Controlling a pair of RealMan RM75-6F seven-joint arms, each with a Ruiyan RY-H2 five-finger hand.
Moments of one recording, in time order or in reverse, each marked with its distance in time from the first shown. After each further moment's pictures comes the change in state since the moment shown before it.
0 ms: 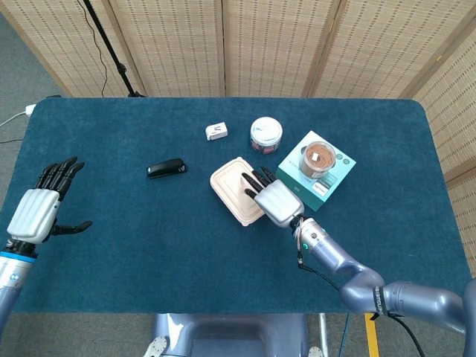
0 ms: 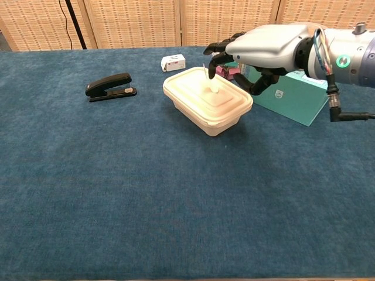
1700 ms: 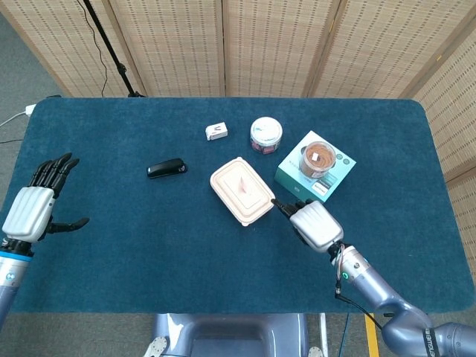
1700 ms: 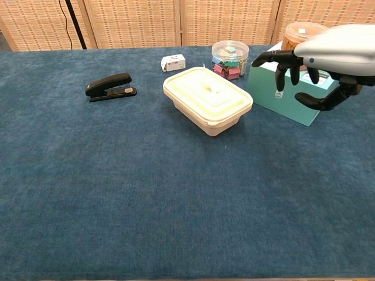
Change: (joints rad) left arm -0.033 0.011 0.041 -0.004 -0.029 0.054 -0.018; right arm -0.274 0.207 -0.034 -0.253 -0.158 0.107 0.020
